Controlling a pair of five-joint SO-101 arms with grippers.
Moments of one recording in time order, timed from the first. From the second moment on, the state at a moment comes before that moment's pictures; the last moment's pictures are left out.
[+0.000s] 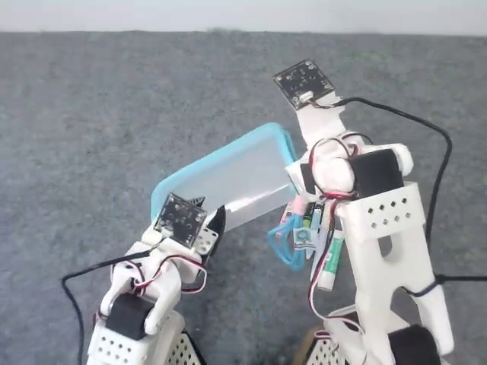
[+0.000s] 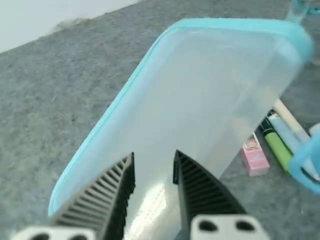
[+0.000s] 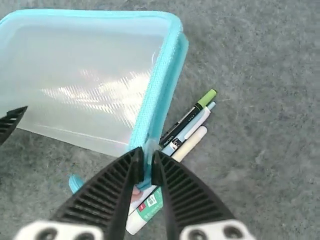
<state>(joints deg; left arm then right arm) 14.9 -102.6 86.5 61.0 -4.6 -19.5 -25.8 4.0 91.8 12.3</state>
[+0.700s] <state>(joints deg) 18.9 -102.6 86.7 64.2 -12.2 -17.3 -8.4 -17.2 99.2 8.0</state>
